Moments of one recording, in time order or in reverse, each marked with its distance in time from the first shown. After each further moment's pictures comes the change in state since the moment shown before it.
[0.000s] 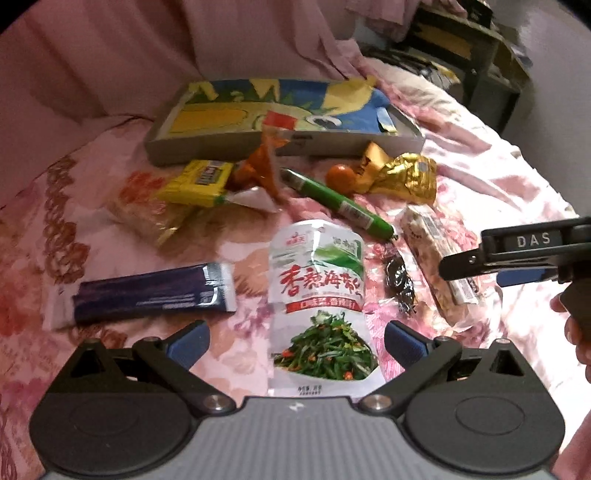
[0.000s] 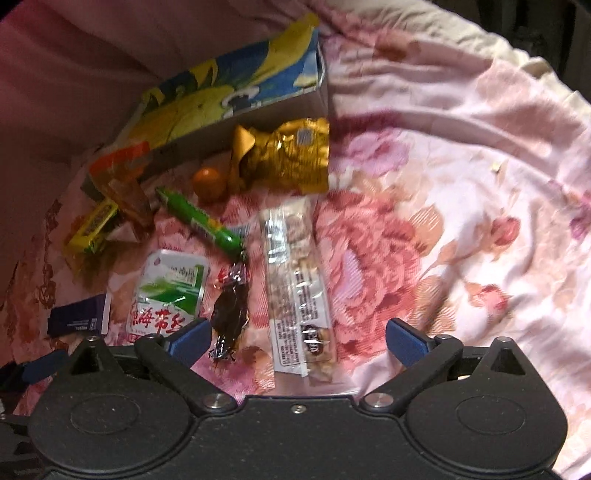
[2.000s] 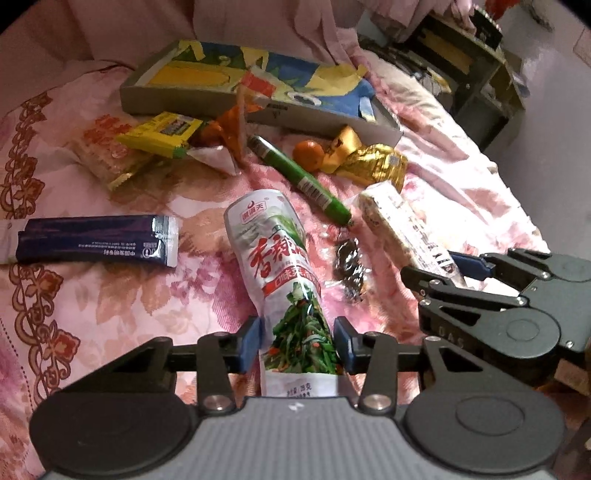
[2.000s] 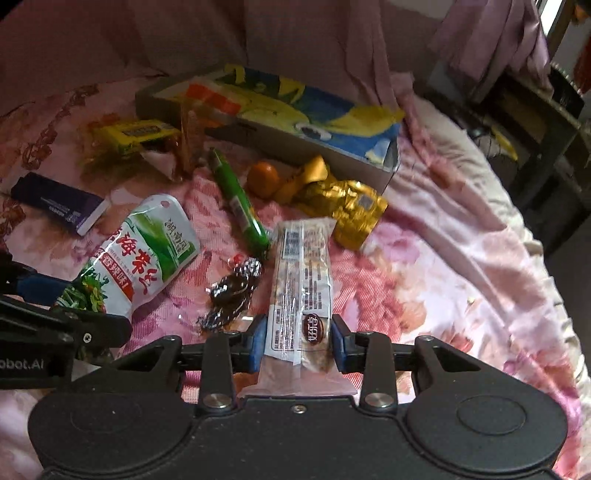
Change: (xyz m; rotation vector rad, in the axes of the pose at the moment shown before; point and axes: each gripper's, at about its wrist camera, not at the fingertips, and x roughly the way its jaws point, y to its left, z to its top) left arm 0.002 -0.003 -0.009 -0.168 0.044 -0.164; right arm -0.013 0.069 -0.052 -0.559 -0.239 -0.282
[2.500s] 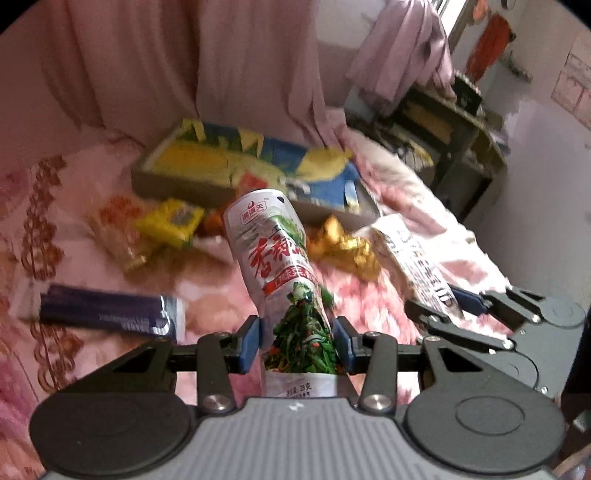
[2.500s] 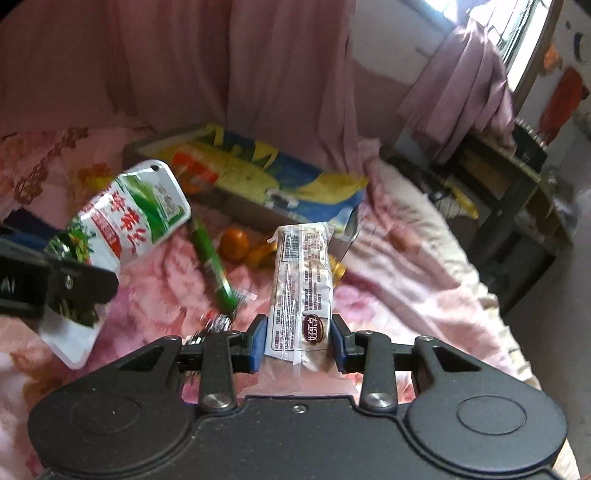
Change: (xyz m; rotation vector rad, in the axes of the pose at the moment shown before) left arm -0.042 -0.001 0.011 -0.005 -0.262 -0.022; right arm -0.033 -0.002 0.004 -0.029 -0.213 -0.123
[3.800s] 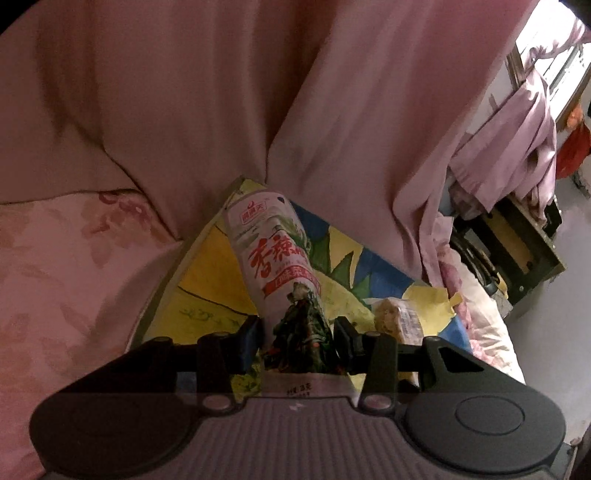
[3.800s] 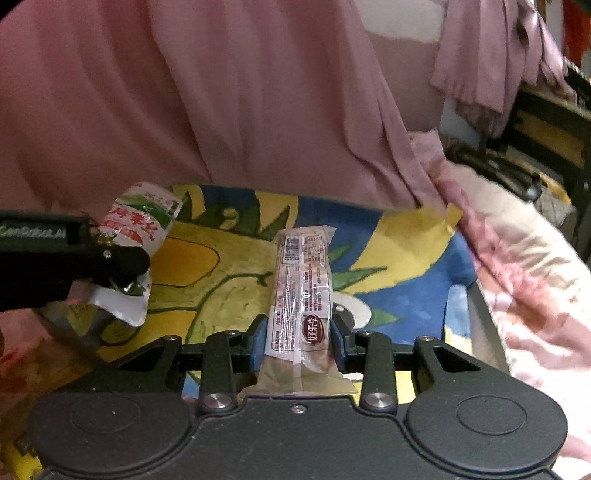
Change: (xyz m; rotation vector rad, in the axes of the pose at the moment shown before) left arm 0.197 0.125 0.155 -0.267 -0.109 -0.008; right arm 0.222 0.016 0.129 0.286 0.006 0.163
